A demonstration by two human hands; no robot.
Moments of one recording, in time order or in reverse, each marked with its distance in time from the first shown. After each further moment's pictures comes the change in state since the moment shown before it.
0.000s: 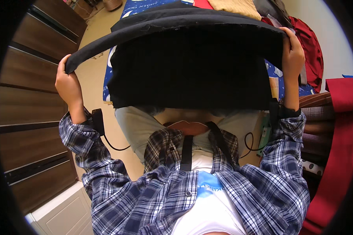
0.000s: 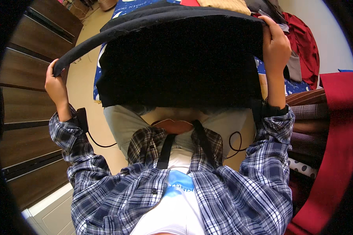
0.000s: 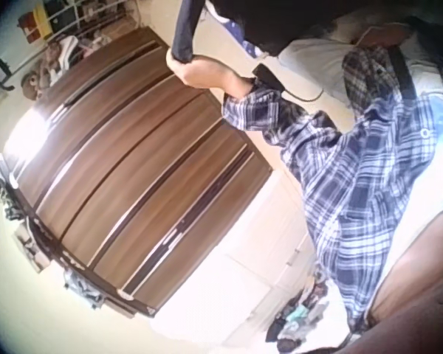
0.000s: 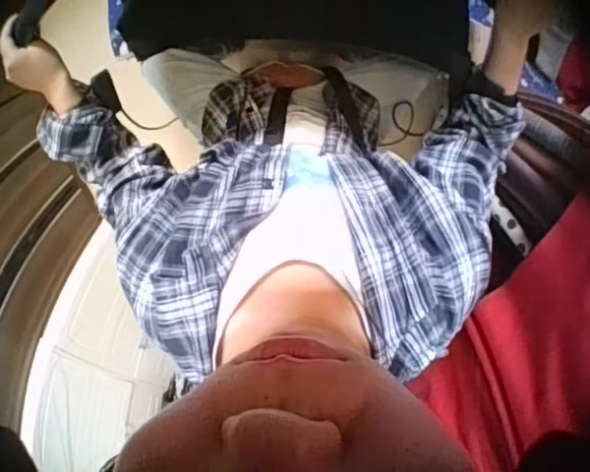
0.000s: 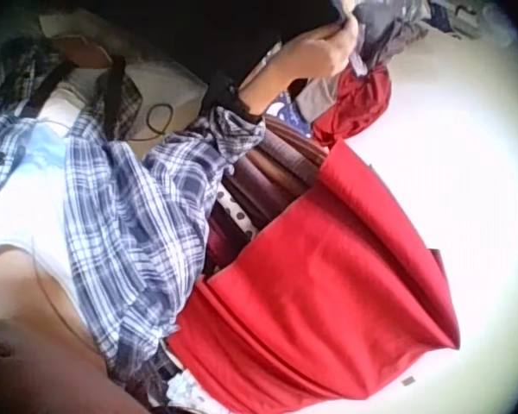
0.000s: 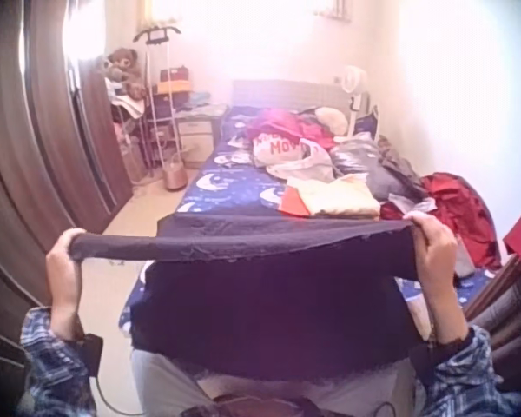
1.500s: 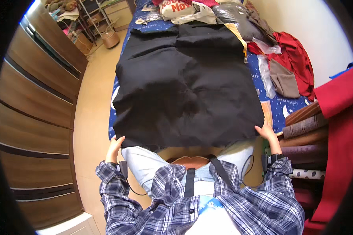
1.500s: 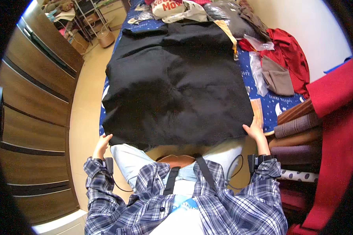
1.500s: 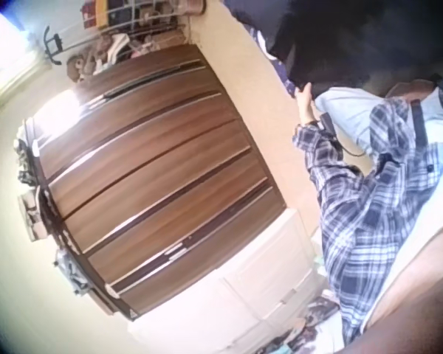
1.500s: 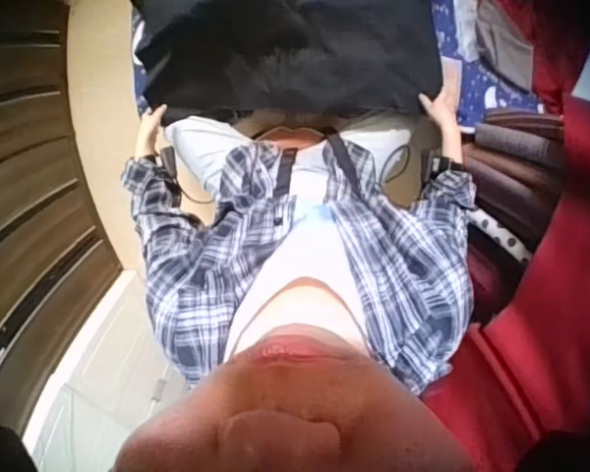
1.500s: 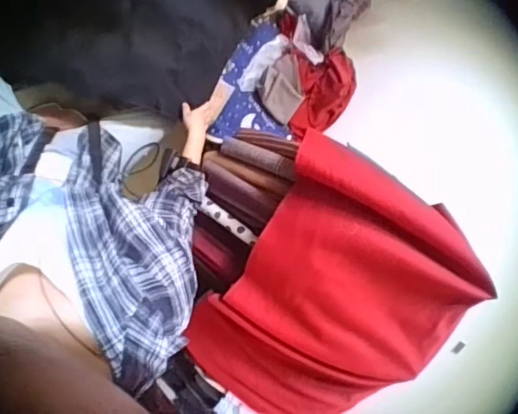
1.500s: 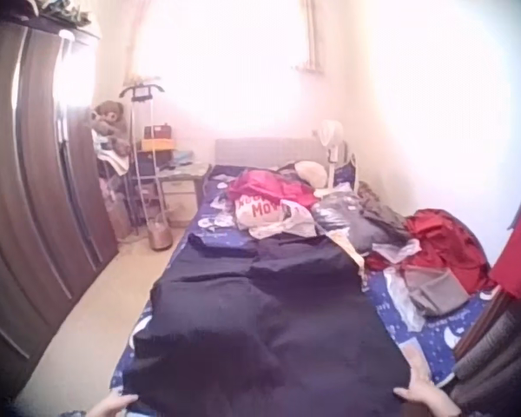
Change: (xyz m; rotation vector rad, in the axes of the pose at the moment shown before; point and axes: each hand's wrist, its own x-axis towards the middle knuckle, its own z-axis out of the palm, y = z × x) left_hand -0.165 -0.122 0.068 -0.278 -0.948 -0.931; right_hand -0.222 0.081 -0.019 -0.162 -1.136 0.879
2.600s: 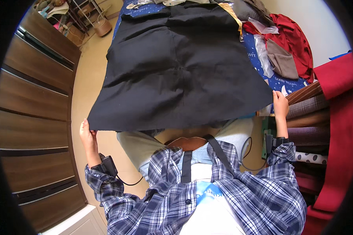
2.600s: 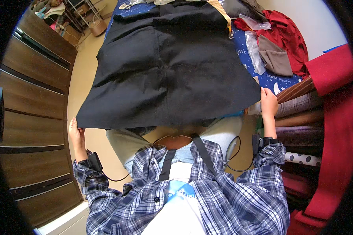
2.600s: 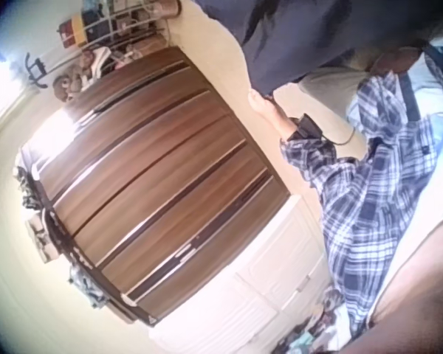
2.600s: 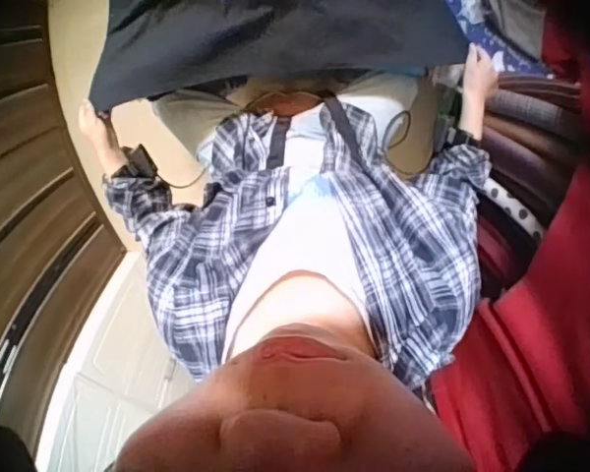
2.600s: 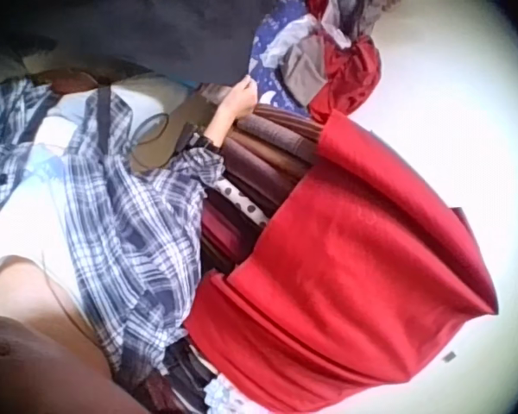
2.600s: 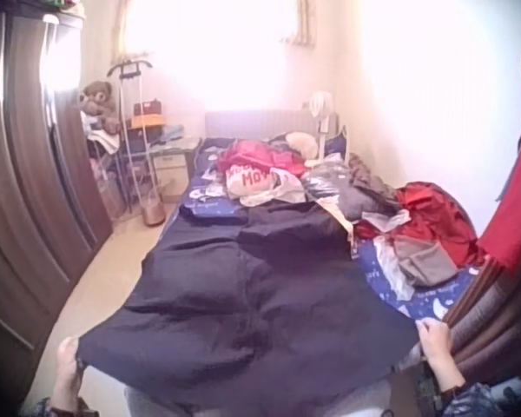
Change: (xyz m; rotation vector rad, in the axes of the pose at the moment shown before) left_hand -0.055 0.045 -0.057 -0.746 0.088 0.452; right_hand -0.028 -0.017 -0.058 0.078 0.632 -0.042
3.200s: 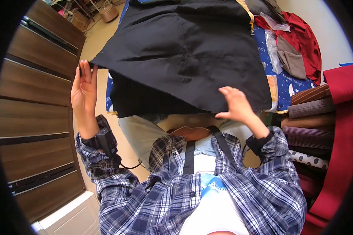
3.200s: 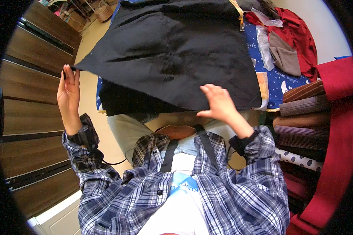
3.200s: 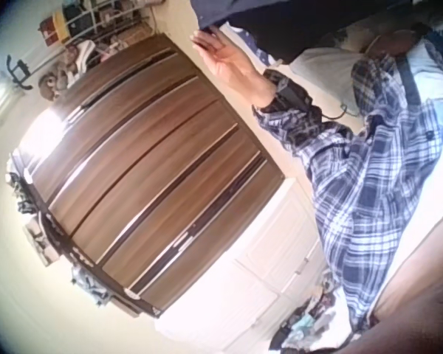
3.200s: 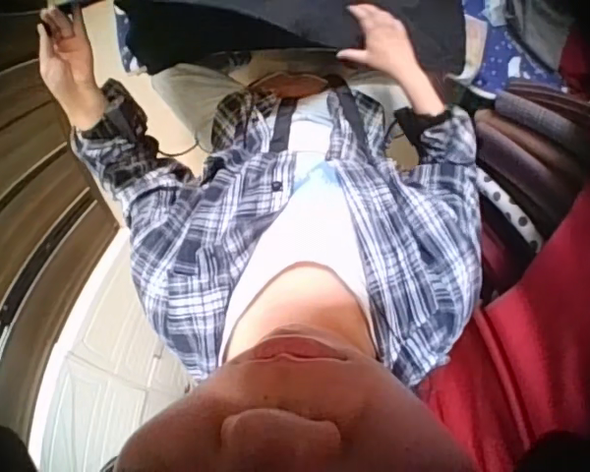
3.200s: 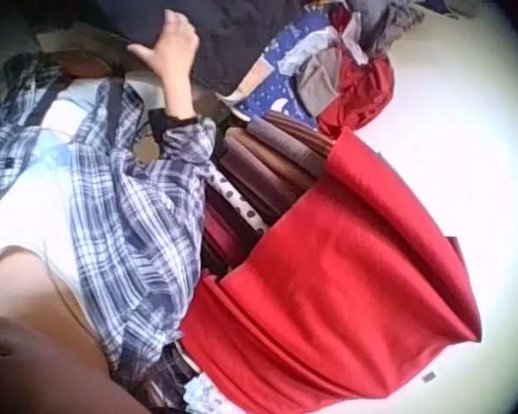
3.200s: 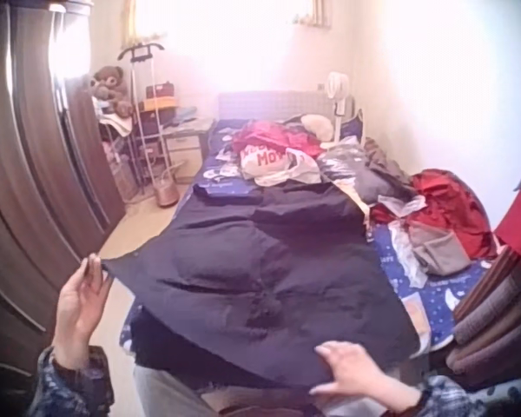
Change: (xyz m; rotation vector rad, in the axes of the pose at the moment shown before) left_hand 0.027 0.083 0.087 -0.963 -0.547 -0.040; right_hand -0.086 -0.137 0.040 0.135 -0.457 -0.936
